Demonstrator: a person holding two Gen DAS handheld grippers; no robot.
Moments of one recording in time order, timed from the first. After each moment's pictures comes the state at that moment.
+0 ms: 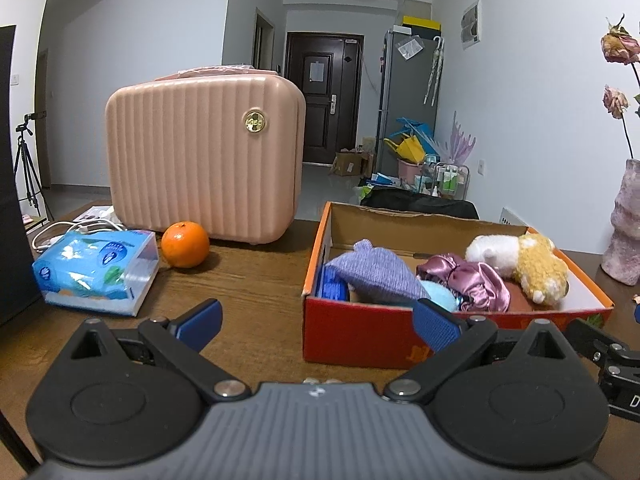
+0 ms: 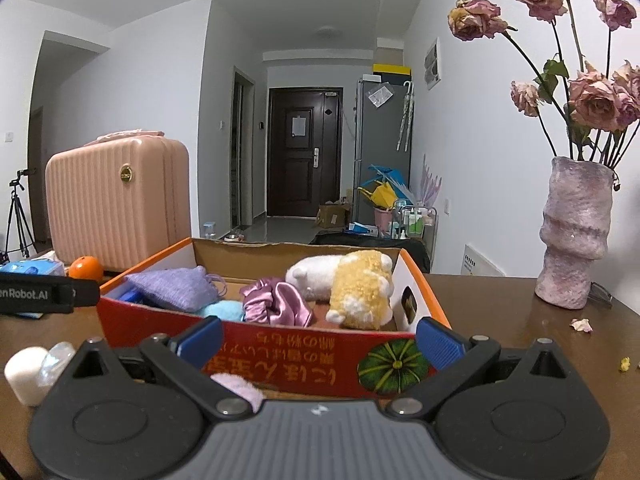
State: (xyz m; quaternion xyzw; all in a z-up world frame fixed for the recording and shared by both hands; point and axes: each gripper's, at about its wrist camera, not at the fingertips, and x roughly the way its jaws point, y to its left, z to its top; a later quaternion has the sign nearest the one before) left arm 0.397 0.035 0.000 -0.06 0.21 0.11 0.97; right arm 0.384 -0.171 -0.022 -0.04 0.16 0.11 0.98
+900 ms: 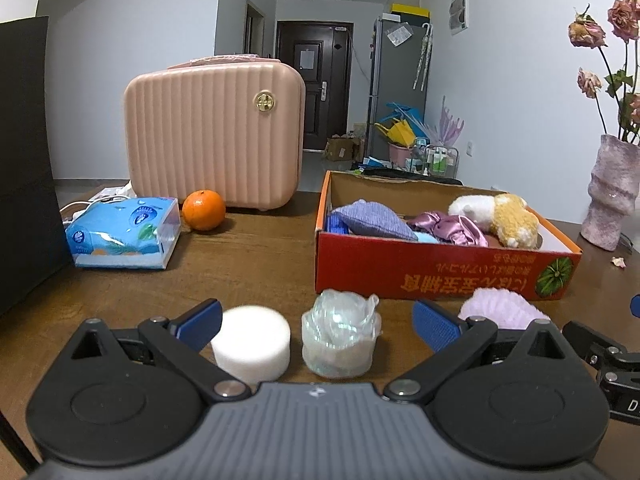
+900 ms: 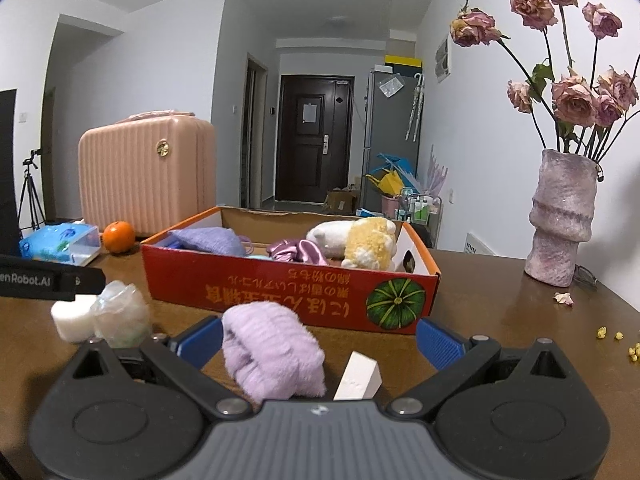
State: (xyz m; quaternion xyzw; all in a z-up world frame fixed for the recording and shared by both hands) left arm 0.328 0.033 -0.006 -0.05 0.23 0.09 0.97; right arm 0.310 -0.173 -0.028 -0.06 0.18 0.12 0.98
